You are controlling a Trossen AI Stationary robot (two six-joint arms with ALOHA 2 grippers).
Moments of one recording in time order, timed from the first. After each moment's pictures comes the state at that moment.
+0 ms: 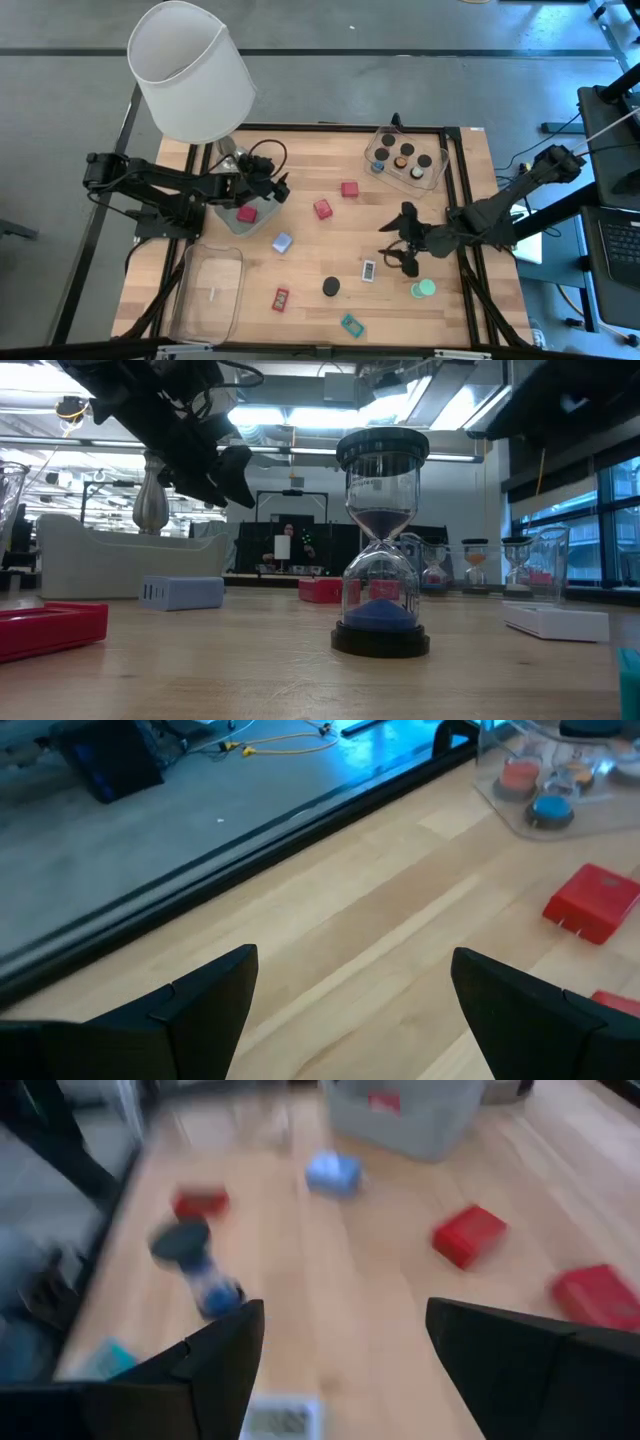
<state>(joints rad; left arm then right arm) 0.07 1.25 0.59 -0.02 -0.79 -0.46 0.60 1.05 0.67 -0.31 0.50 0.49</state>
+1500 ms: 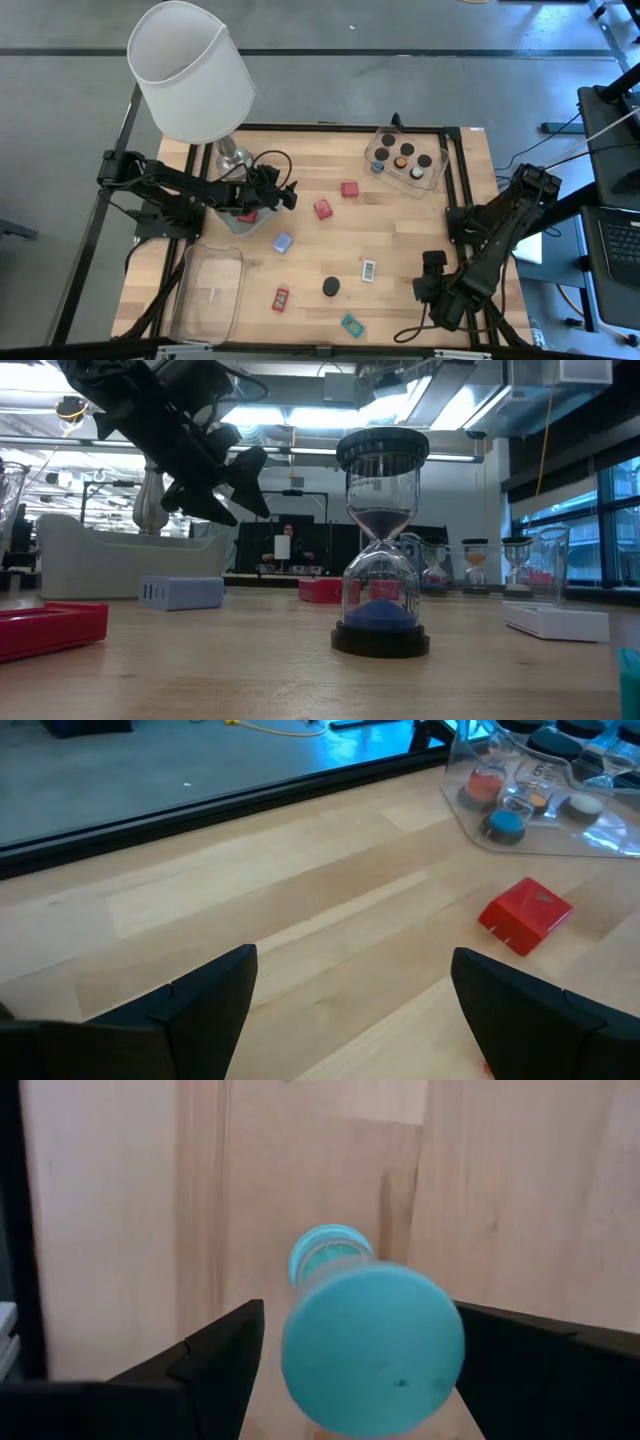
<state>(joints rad) 0.01 1.39 0.59 0.11 -0.78 -0.71 1.01 1.53 0.99 -0.96 0.14 0.92</state>
